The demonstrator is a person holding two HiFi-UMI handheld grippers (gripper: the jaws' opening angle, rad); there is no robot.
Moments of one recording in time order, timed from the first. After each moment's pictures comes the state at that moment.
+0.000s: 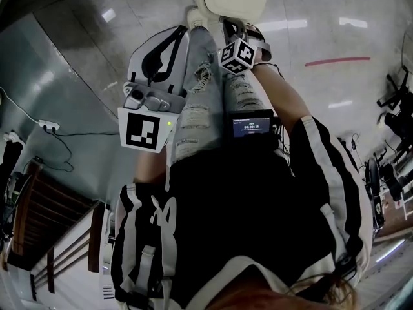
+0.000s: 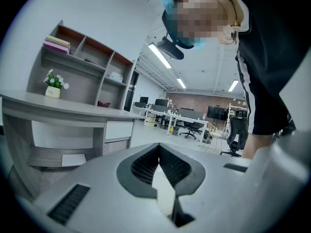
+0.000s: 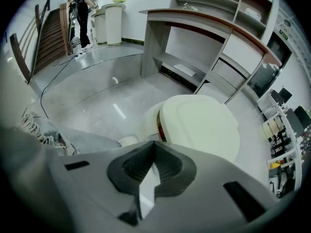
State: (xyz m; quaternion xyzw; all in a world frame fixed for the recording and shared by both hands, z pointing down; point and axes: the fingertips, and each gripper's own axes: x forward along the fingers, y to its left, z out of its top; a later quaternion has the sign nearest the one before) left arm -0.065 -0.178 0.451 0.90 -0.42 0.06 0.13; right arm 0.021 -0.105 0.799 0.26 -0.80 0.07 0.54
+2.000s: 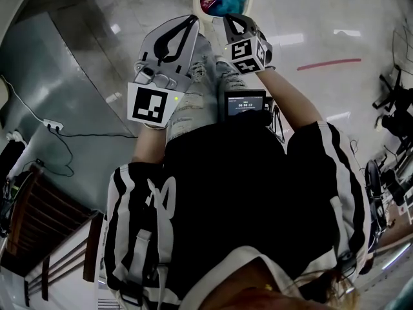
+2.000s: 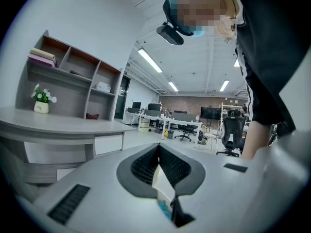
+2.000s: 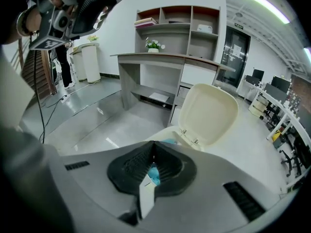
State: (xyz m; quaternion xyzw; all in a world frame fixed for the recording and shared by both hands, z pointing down) left arm -0.049 -0.162 0.392 0.92 -0.39 0.05 0.09; right arm 0.024 -0.146 0.642 0.37 -0.83 0.13 0.40
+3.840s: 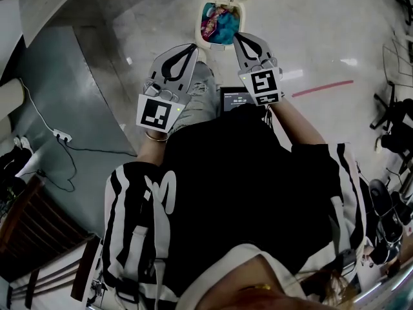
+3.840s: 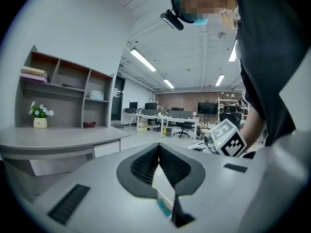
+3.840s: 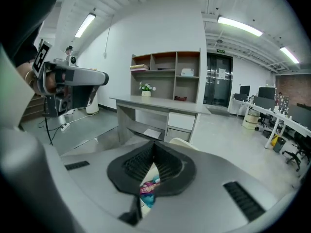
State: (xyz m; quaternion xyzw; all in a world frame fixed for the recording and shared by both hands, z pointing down) left arm -0.042 -0.104 0.317 0.92 -0.38 0.07 0.06; right arm 0.049 -0.134 0.423 0.43 -0.87 0.07 0.24
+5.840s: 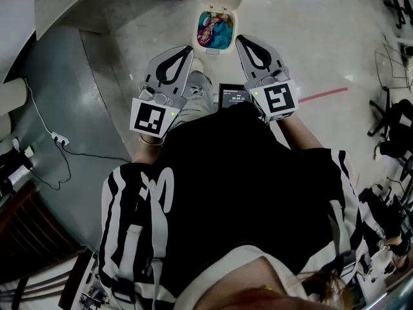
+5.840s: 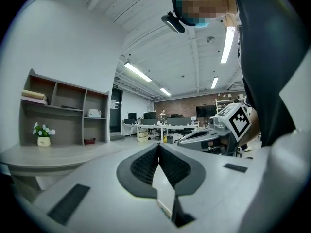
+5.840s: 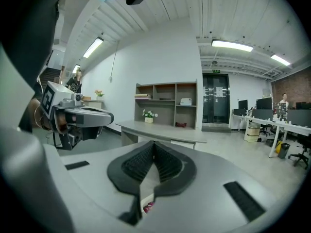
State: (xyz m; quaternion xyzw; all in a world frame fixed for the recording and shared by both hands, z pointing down) left arm -0.032 -0.039 0.254 0.92 -0.39 0.04 0.00; right arm 0.064 -0.068 0.286 0.43 -0.89 0.02 0.12
